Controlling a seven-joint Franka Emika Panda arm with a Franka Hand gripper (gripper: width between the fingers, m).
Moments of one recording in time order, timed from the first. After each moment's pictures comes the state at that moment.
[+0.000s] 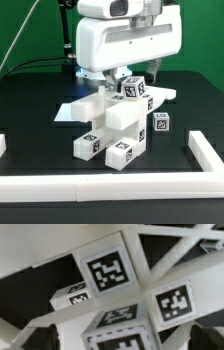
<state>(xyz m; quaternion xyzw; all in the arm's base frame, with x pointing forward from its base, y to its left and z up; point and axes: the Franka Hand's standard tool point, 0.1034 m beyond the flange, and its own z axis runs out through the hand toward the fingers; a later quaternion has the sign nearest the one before) 0.533 0.030 0.120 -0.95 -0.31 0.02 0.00</state>
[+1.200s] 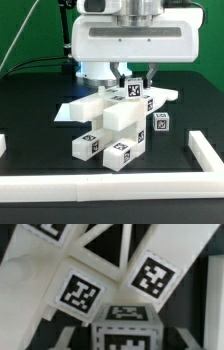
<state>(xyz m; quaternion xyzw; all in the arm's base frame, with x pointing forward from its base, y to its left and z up) 0.534 0.032 0.121 -1.00 0.08 0.02 0.00</state>
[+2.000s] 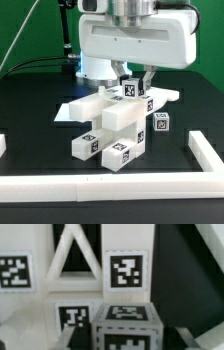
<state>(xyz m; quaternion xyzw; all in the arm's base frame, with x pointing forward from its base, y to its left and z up) 0.535 0.032 0.121 -0.93 0.37 0.02 0.02</state>
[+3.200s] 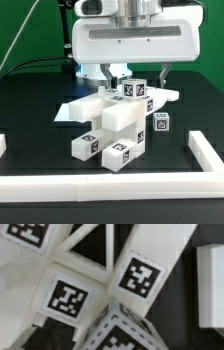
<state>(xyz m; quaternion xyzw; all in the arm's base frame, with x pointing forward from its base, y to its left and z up) 0.537 0.034 0.118 -1.00 -0.03 0.01 0.01</state>
